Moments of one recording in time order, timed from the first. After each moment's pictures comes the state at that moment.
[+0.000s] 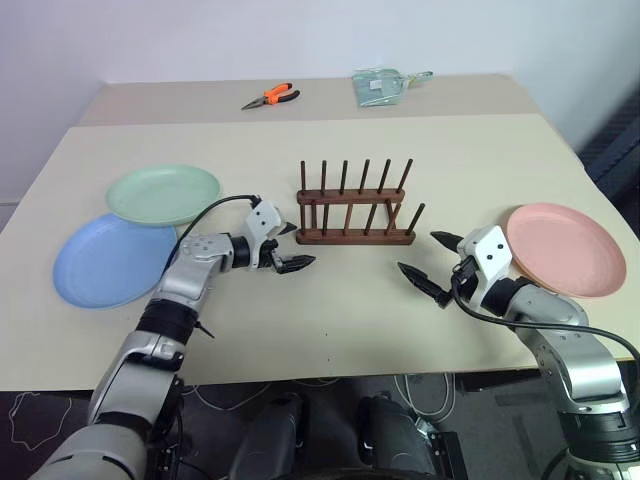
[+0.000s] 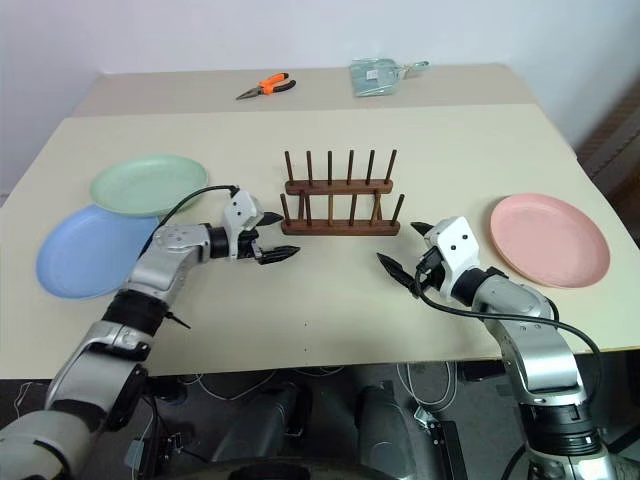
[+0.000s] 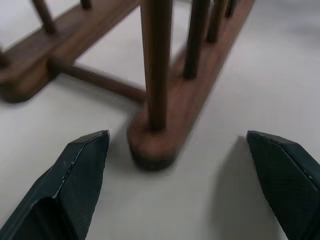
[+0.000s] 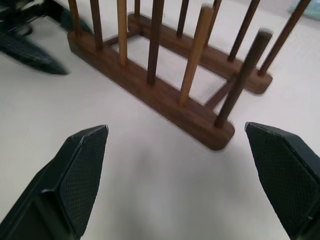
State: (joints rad) left arm -0.75 0.36 -0.21 0.67 -0.11 0.05 -0.96; right arm -0.05 -0.58 -0.10 -0.33 0.31 0.39 0.62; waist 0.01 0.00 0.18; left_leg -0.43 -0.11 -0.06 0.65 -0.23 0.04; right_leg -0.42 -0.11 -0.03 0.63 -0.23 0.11
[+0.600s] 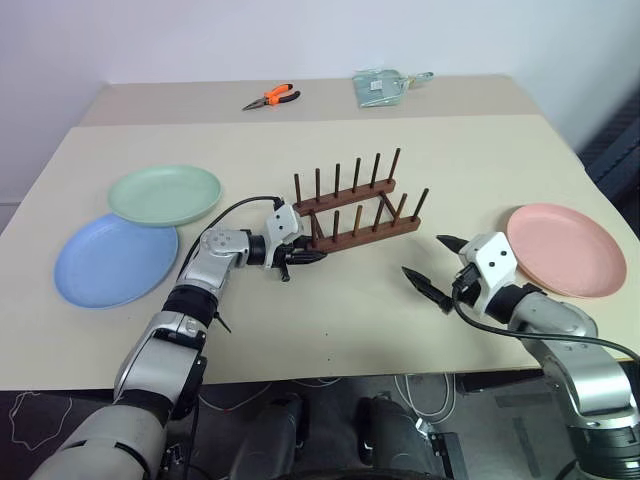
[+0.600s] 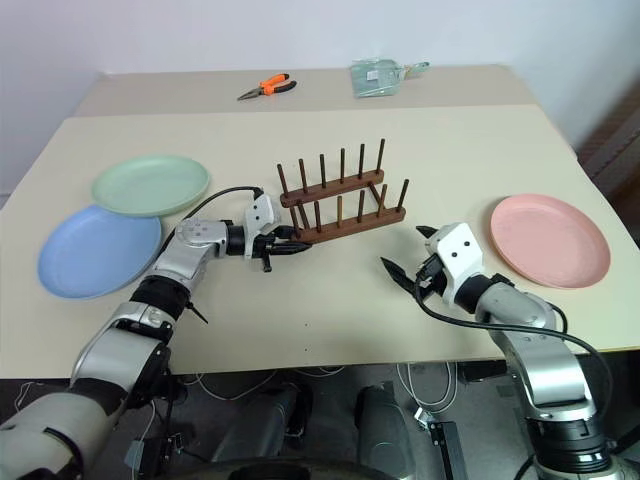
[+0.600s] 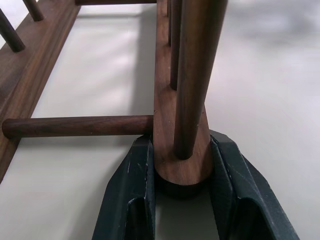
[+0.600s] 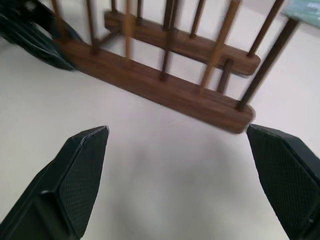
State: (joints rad) left arm -0.74 0.33 -0.21 0.72 -0.07 -0.11 -1.15; right arm 0.00 -0.63 -0.14 -0.40 0.30 0.41 0.59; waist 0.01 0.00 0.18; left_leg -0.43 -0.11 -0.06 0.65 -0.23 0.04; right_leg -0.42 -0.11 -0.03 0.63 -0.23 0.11
